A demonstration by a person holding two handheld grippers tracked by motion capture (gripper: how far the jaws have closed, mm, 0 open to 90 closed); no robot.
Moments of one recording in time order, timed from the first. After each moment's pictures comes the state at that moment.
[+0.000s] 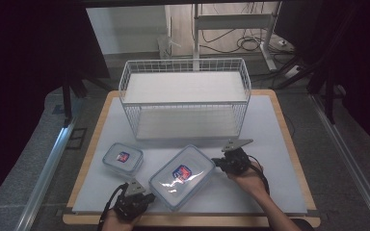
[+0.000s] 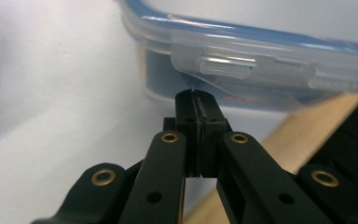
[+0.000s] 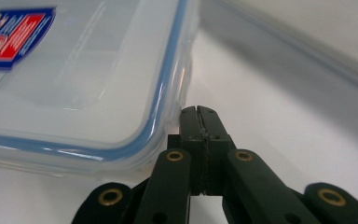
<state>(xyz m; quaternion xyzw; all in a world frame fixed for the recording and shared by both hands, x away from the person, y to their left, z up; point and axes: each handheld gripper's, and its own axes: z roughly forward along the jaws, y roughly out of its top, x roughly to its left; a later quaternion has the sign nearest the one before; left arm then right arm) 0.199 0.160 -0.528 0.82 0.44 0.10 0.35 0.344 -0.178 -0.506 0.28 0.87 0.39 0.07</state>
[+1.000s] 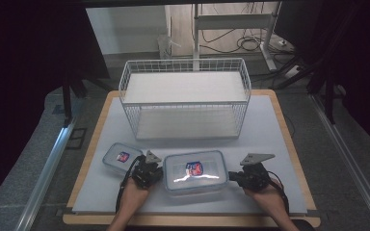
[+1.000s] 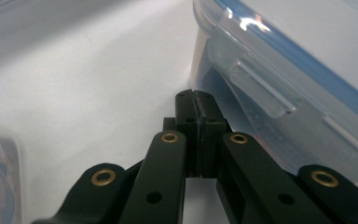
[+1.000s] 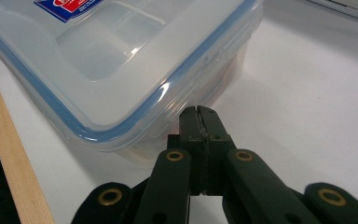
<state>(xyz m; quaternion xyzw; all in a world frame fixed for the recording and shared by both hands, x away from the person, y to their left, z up) 0.293 0.131 -0.533 0.82 0.45 0.12 0.32 0.296 -0.224 -0.500 0.33 0.86 0.38 0.07</state>
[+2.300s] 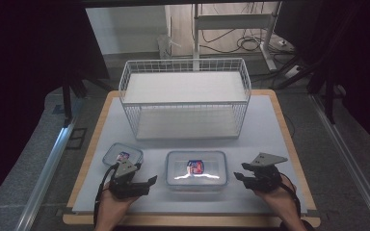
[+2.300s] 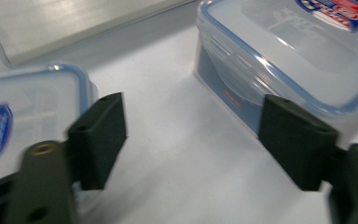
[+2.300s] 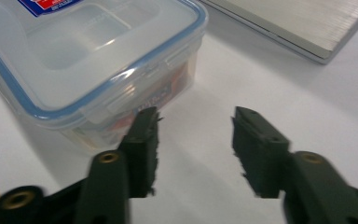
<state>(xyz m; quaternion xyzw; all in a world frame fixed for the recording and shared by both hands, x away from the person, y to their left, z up) 0.236 0.182 -0.507 0.78 0.44 0.17 0.41 0.289 -0.248 -0.487 0.32 0.85 0.38 0.16</state>
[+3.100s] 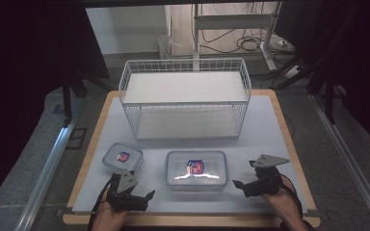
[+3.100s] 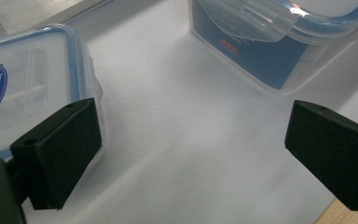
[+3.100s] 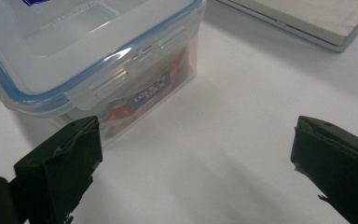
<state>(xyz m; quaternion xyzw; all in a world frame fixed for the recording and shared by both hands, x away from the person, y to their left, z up) 0.215 0.183 -0.521 0.81 0.40 0.20 0.37 0.294 -0.256 -0.503 0.32 0.85 0.40 0.13</state>
